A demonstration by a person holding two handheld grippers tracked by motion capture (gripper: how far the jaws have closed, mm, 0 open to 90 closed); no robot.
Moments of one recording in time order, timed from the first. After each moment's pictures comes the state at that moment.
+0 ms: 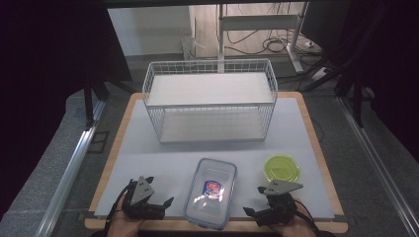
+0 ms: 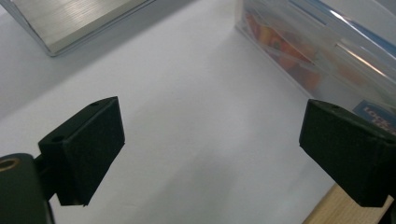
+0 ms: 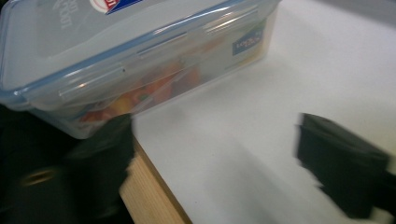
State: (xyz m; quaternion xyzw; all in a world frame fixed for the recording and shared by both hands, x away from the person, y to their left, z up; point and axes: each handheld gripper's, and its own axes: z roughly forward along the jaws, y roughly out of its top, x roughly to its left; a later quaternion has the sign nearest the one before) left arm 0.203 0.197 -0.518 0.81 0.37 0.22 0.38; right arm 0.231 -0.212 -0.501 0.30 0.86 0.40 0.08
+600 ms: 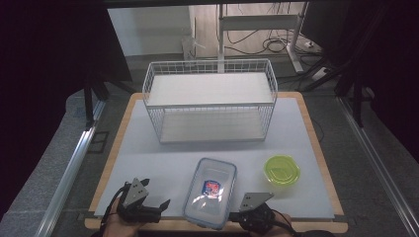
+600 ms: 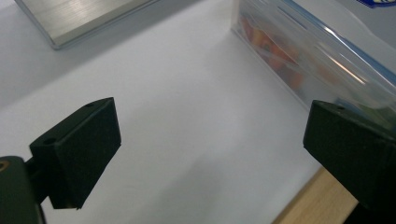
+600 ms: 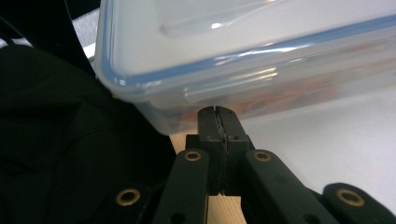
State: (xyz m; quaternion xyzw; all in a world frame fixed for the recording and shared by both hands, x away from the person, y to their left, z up) left arm 0.193 0.207 -0.513 0.81 0.39 0.21 0.40; right arm 0.210 -0.159 -0.513 0.19 0.91 0.38 0.02
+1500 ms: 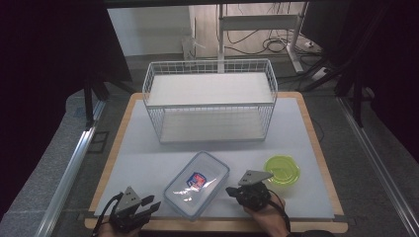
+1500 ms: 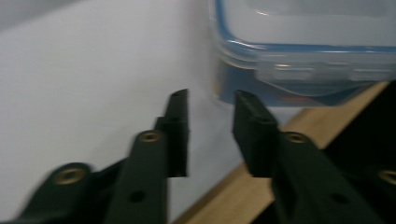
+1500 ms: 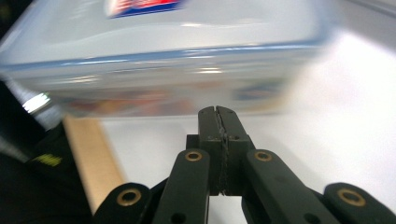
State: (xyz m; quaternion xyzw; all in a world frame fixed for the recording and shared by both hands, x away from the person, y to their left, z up) left arm 0.170 0.215 -0.517 0.81 0.42 0.14 0.38; right arm 0.259 -0.154 -0.507 0.28 0.87 0.41 0.07
